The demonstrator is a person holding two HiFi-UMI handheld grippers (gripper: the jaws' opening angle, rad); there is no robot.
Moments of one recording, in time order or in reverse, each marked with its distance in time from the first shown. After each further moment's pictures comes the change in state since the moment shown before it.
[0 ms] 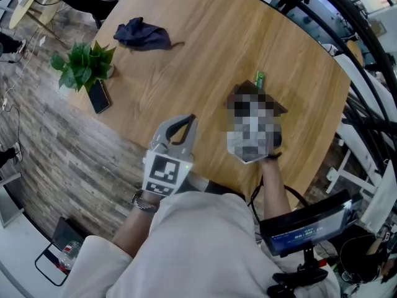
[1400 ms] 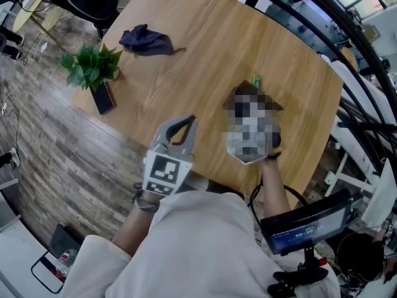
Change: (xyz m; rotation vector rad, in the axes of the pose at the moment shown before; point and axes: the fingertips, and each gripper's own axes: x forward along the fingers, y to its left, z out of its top) left arm -0.021 -0.004 0.016 0.030 -0.059 0.004; right arm -0.028 -0.005 0.022 -0.043 -0.045 -0.068
